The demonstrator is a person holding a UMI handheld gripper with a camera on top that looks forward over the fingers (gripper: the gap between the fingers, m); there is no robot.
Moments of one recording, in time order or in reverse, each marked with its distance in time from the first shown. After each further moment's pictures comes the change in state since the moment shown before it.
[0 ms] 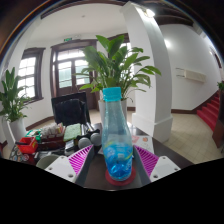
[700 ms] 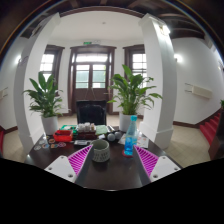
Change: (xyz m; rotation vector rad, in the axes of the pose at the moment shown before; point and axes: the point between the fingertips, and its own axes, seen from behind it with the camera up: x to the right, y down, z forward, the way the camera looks) arm -0.071 -0.034 -0.280 0.046 -0.103 -0.134
